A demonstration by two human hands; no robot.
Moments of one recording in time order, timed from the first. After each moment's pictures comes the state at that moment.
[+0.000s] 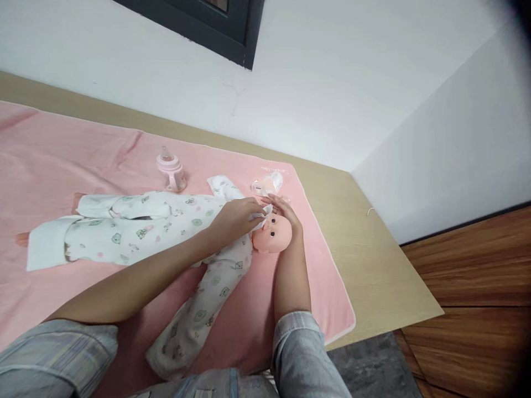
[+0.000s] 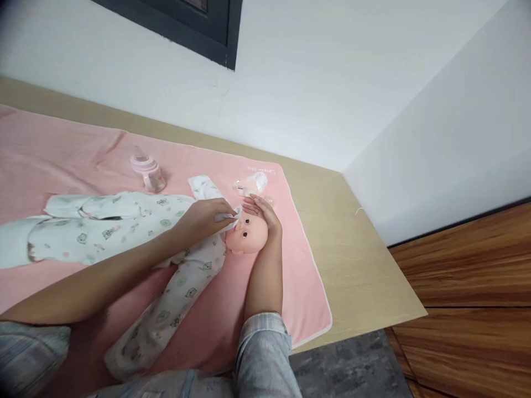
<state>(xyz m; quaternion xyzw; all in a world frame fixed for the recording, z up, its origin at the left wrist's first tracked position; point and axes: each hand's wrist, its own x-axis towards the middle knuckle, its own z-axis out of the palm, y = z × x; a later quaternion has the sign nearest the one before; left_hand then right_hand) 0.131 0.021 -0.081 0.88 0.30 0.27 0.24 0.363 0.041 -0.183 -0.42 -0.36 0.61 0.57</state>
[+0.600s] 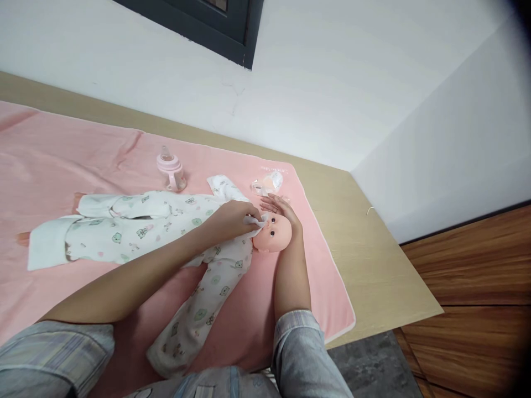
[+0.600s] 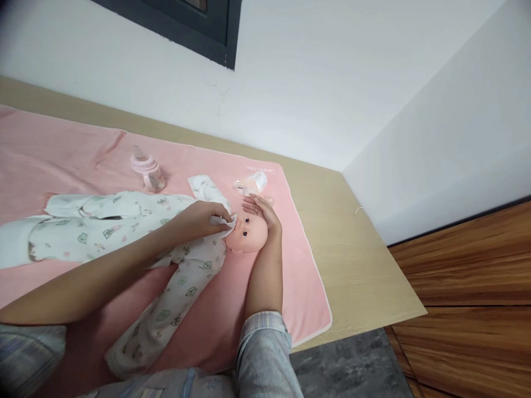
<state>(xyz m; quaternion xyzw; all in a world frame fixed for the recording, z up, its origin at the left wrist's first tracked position) 0.119 0.022 -0.074 0.88 0.33 0.19 0.28 0.364 0.042 -0.184 -0.42 -0.36 0.60 0.57</state>
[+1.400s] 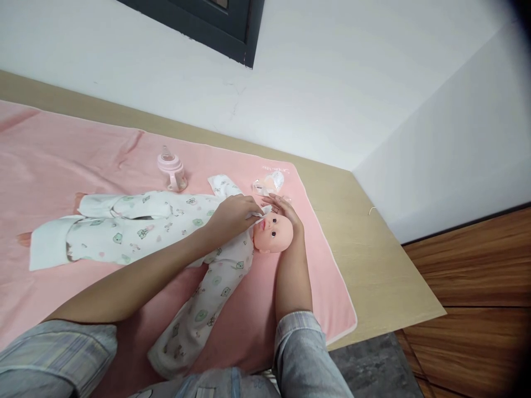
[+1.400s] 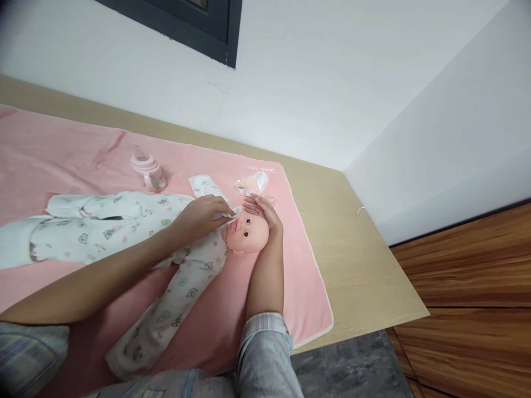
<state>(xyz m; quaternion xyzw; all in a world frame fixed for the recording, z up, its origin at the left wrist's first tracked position) 0.126 0.029 -0.083 0.90 0.31 0.23 0.19 0.359 0.040 -0.181 -0.43 -0.36 0.60 0.57</state>
